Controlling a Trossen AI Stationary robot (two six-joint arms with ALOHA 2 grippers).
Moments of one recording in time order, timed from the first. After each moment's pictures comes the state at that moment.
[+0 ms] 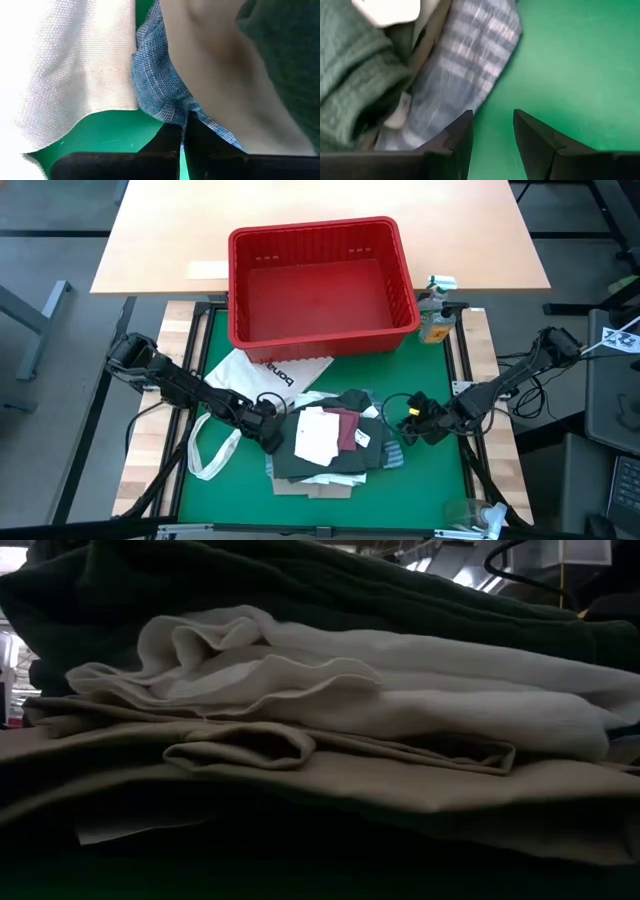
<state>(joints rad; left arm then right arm) -0.36 1.51 0.68 -0.35 -0.02 -1.28 0.60 1.05 0.44 -0.47 0.34 1.41</state>
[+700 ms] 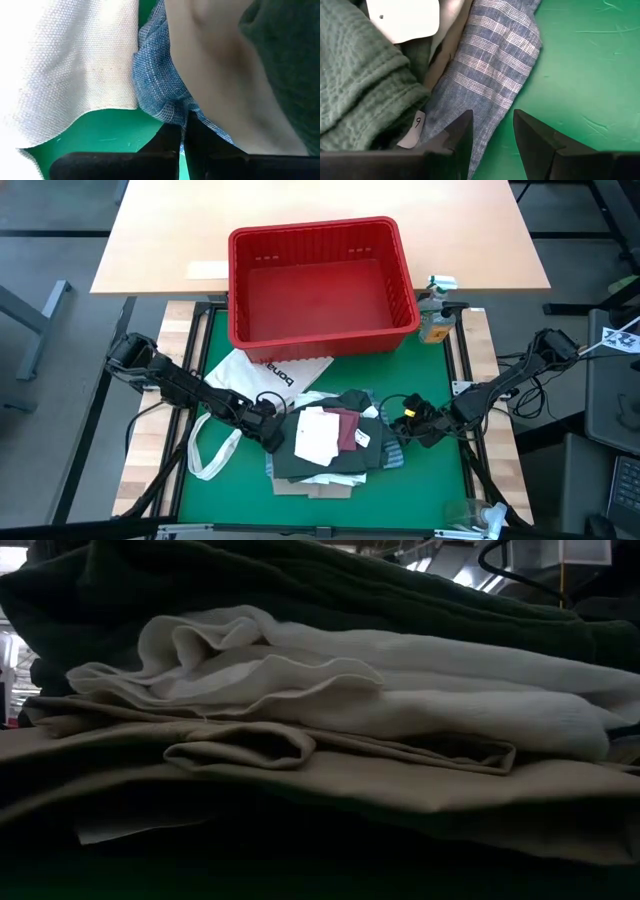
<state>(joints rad) -0.35 1.51 0.68 -0.34 -0.02 -1.33 0.60 1.14 0.41 -0.29 0.43 1.41</state>
